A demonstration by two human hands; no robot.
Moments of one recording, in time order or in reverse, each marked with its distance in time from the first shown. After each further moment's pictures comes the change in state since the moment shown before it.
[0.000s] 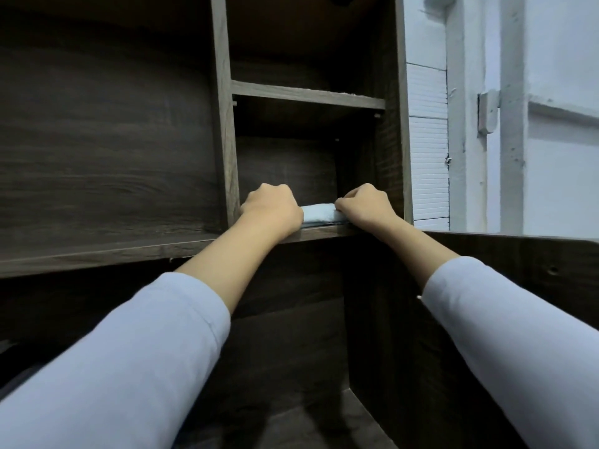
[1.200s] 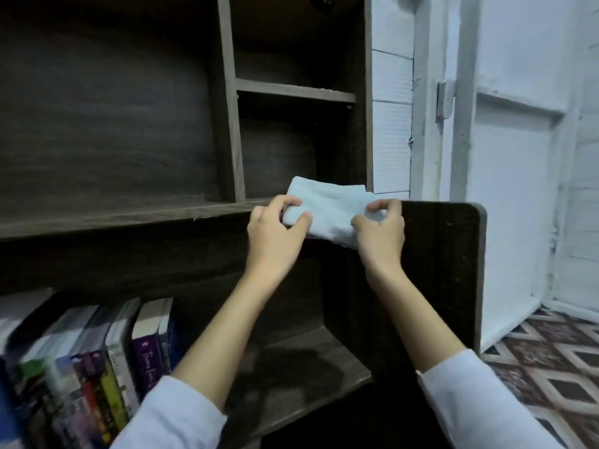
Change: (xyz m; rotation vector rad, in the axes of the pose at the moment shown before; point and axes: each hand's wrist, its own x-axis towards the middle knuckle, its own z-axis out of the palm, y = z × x) left_hand -0.140 -0.013 0.005 -0.937 0.129 0.037; right_hand -0.176 -0.009 -0.031 0.549 0.403 0.180
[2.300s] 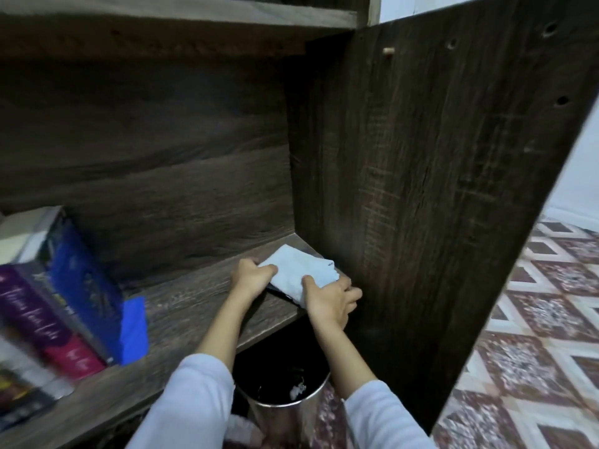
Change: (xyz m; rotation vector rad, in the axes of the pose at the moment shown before) left_hand -0.071 -0.257 0.135 0.072 -0.396 -0.784; right_hand -0.089 0.269 0.019 -0.644 -0.068 0.755
